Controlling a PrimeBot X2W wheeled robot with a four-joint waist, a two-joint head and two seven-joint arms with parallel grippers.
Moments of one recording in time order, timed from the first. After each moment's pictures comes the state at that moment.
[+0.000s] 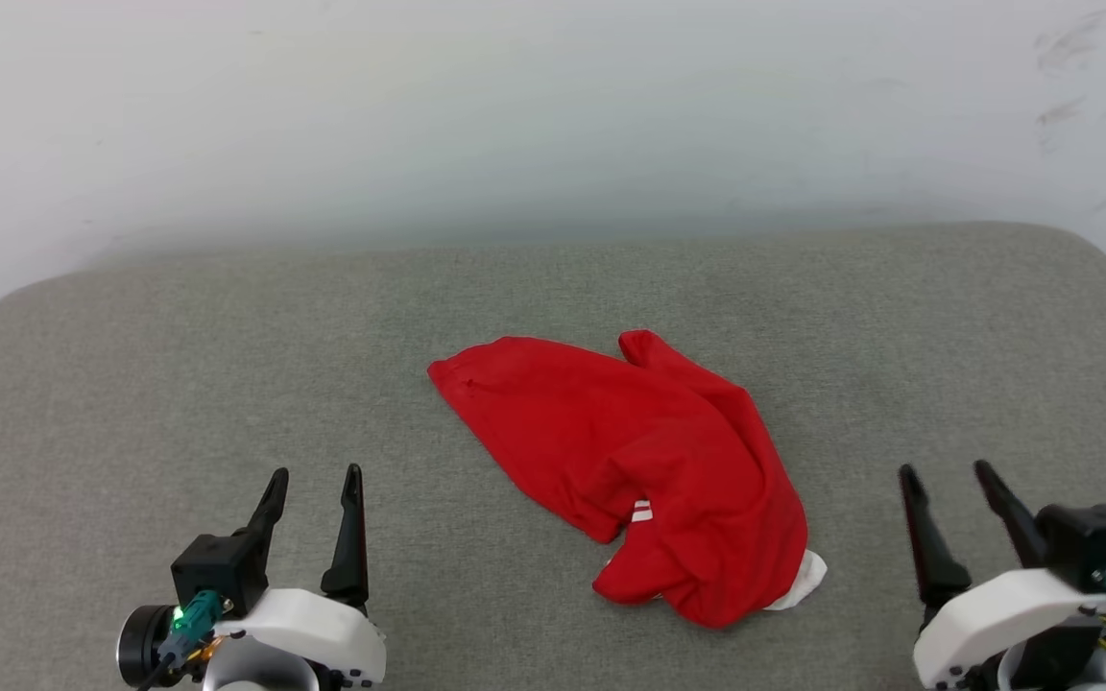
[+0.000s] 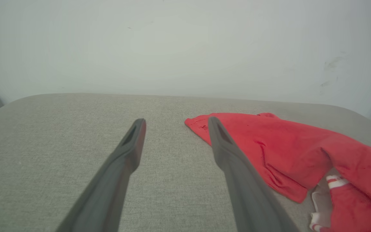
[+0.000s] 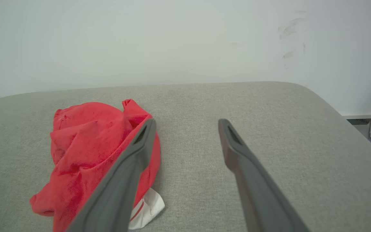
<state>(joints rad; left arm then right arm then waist) -0.08 0.24 -0.27 0.23 -0.43 0.12 -0.25 0.03 -0.05 -0.04 0.01 0.09 0.13 0.04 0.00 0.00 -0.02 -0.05</state>
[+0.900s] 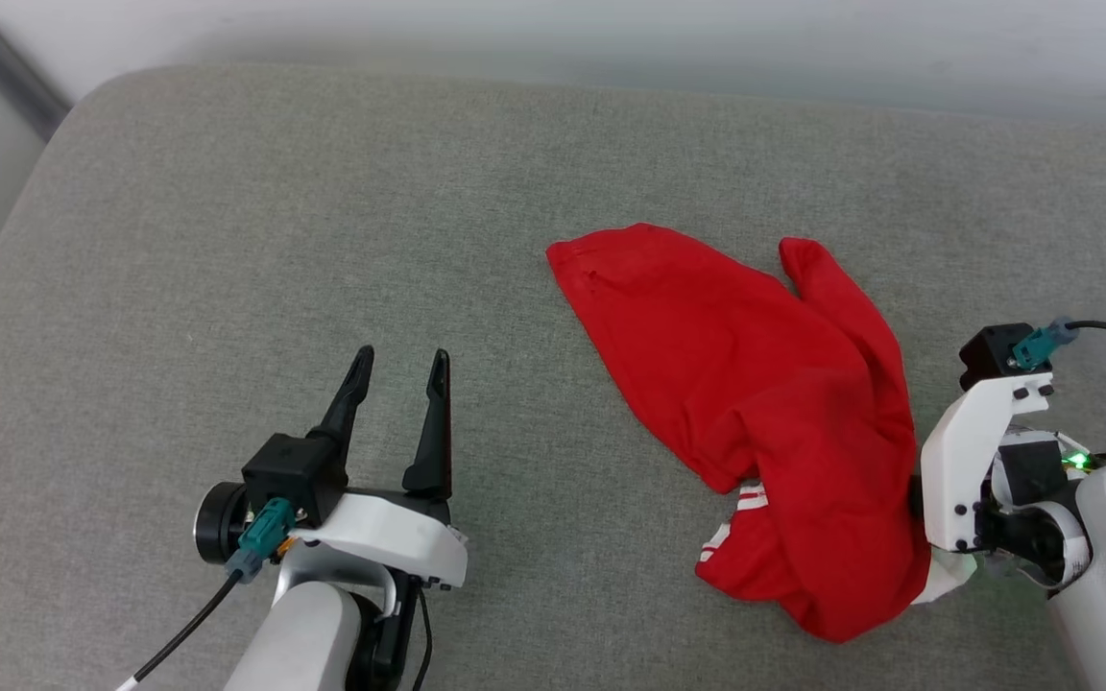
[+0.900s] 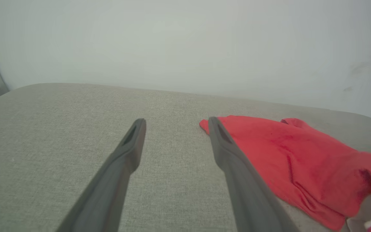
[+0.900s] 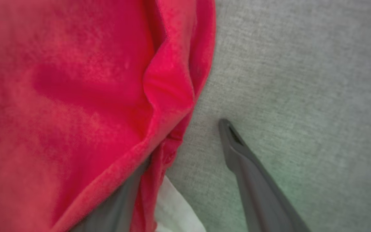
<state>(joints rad) -0.26 0.14 -0.31 0.21 -0.36 0.08 -0.26 -0.43 -0.29 0.18 0.45 0.46 0.13 0.78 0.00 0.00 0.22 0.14</state>
